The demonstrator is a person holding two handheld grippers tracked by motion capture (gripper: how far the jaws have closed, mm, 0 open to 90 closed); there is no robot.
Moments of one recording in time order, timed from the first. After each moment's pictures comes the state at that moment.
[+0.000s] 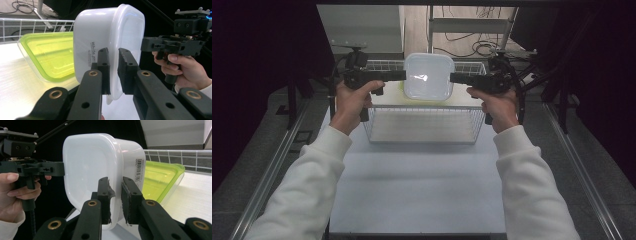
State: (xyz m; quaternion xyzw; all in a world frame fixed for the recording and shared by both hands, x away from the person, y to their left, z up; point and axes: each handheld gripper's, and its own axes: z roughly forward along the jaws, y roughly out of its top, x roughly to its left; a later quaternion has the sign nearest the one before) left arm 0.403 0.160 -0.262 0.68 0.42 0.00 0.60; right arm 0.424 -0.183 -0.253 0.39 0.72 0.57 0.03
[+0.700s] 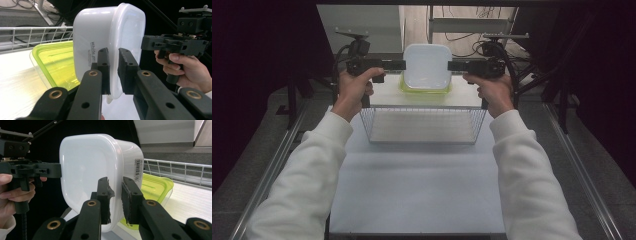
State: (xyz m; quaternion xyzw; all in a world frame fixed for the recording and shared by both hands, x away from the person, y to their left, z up) left arm 0.440 0.165 -0.262 0.68 0.44 -0.03 0.59; right arm 0.460 -0.172 -0.242 0.41 0.73 0.55 0.04
